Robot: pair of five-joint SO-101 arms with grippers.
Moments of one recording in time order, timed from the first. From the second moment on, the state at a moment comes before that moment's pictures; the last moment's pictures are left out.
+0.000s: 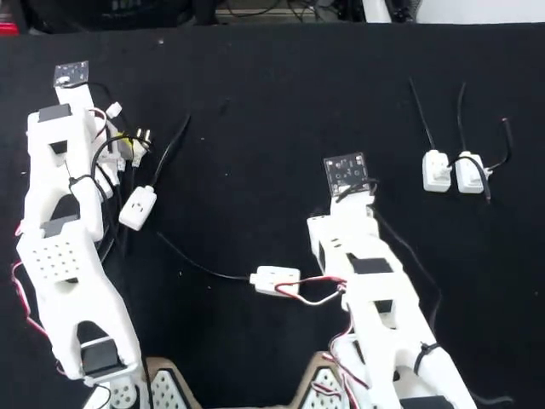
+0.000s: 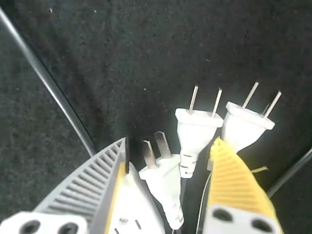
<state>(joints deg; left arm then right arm) -21.4 38.2 -24.4 63.5 -7.1 -4.0 -38.0 80.9 13.2 6.6</state>
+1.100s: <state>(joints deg) -14.4 38.5 -58.8 100.4 1.8 -4.0 -38.0 80.9 13.2 6.6</state>
